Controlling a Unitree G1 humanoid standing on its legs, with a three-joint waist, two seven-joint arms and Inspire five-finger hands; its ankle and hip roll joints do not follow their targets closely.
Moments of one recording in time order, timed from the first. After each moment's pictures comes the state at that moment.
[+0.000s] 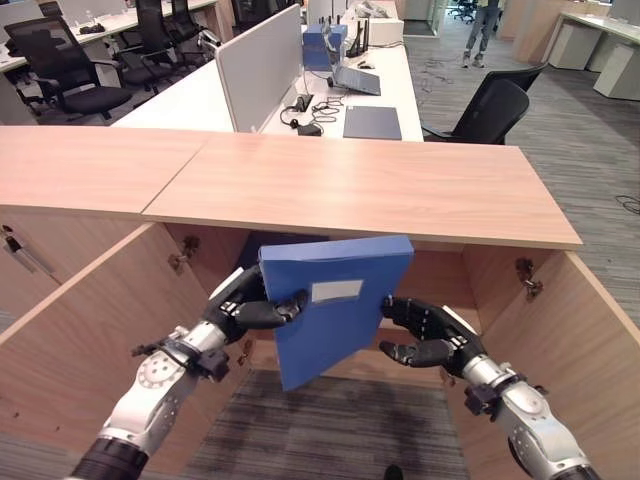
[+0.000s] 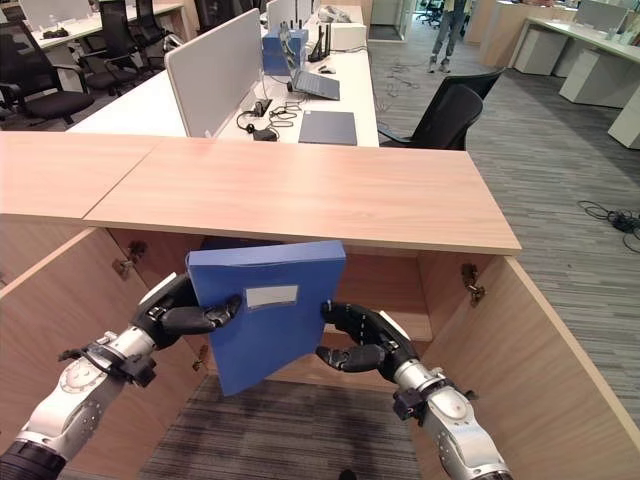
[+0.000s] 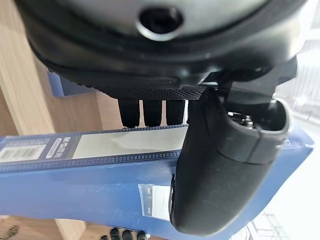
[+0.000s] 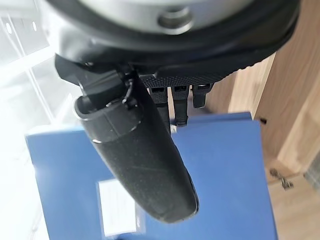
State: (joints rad) left arm -0.05 0.71 -0.23 0.11 -0.66 -0.13 -0.30; right arm 0.07 -0.50 0.19 0.13 0.55 -0.07 0.28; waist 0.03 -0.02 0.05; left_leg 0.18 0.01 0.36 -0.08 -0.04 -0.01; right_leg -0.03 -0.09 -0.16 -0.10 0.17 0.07
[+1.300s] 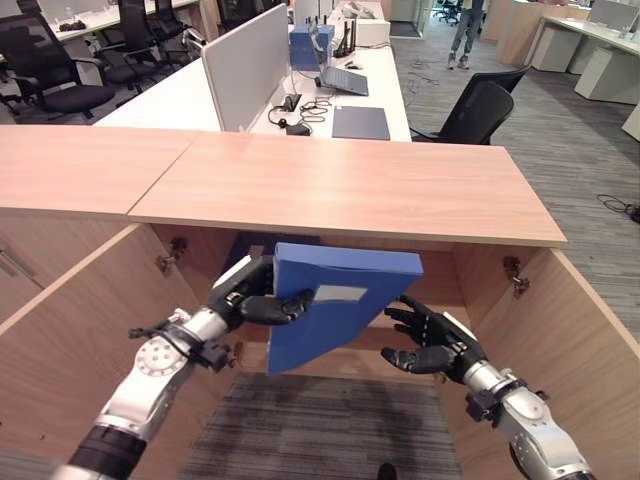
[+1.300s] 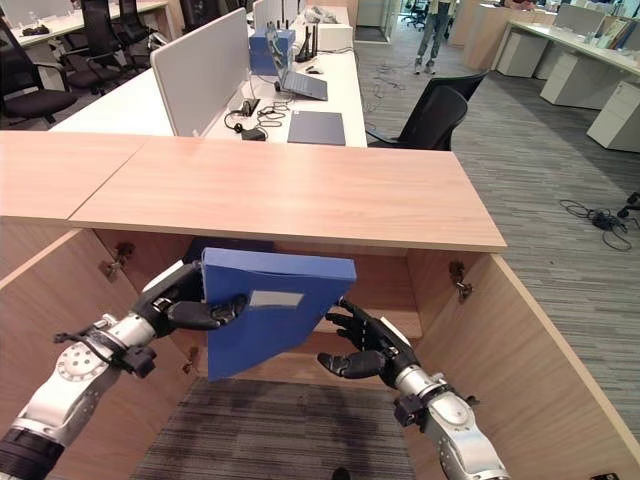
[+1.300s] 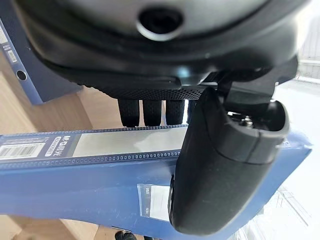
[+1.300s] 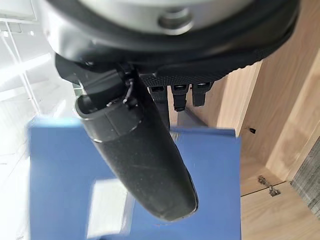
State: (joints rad) left arm -0.11 0.78 -0.21 0.08 -0.60 -0.13 -0.39; right arm 0.07 -0.49 0.20 0.18 0.51 -0.07 0.32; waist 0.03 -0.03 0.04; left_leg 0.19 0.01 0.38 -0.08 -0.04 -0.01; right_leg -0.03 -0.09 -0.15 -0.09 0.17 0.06
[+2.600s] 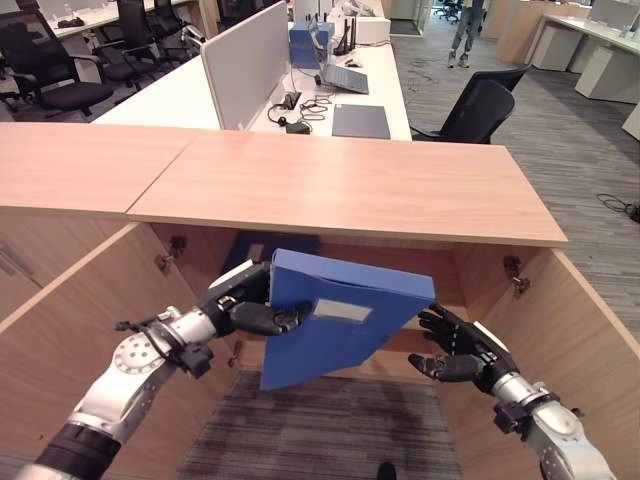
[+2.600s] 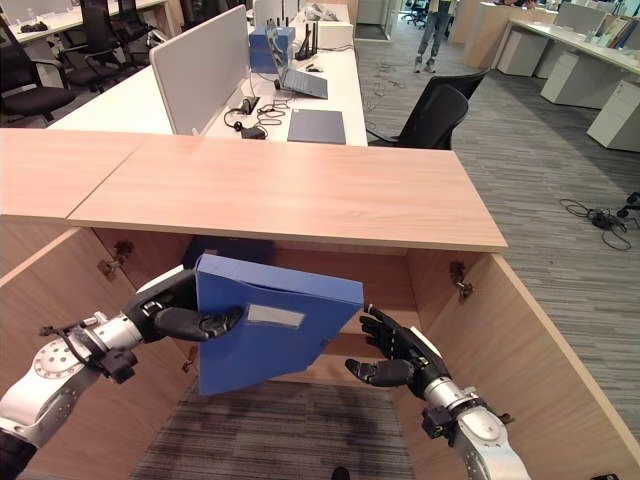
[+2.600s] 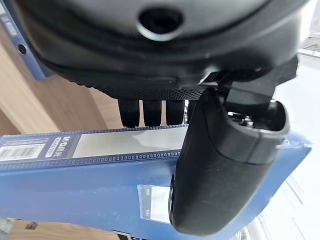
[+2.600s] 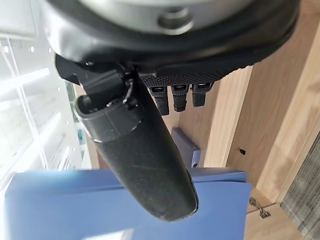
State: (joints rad) left arm -0.09 0.87 -0.24 0.08 -0.65 -0.13 -0.46; right arm 0.15 -0.55 0.11 0.16 0.51 -0.10 0.37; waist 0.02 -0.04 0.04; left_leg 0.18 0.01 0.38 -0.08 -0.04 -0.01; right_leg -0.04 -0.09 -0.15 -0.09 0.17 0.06
